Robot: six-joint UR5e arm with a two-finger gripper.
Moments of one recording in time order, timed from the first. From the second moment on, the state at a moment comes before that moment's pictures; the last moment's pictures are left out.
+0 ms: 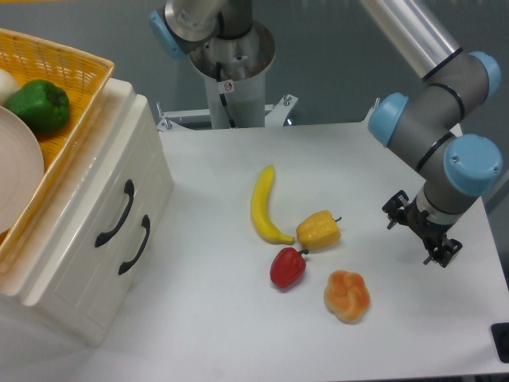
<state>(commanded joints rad) 2.75 -2.19 -1.30 -1.24 1.54 1.61</state>
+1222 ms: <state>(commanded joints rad) 2.66 -1.99 -1.46 -1.24 1.49 1.33</state>
